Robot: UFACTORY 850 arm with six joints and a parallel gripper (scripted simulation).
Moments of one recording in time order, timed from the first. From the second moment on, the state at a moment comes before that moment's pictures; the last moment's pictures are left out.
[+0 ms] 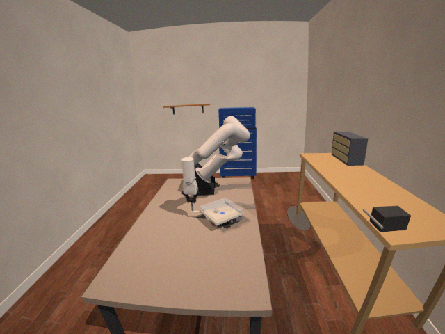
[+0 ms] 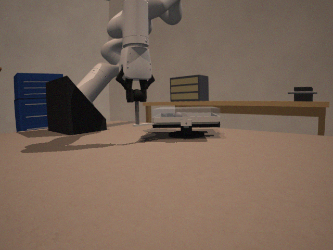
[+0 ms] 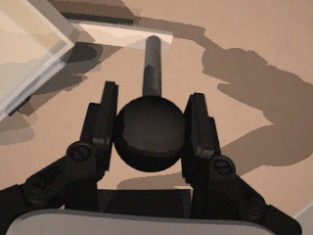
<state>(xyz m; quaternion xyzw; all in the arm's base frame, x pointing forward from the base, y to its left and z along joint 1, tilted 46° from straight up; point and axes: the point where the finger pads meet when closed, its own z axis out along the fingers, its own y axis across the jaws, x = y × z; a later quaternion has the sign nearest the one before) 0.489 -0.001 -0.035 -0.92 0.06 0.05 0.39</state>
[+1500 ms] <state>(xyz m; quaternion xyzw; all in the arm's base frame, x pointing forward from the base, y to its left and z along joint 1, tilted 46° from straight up) 0.490 -0.002 -0.032 -0.92 0.06 0.05 0.39</state>
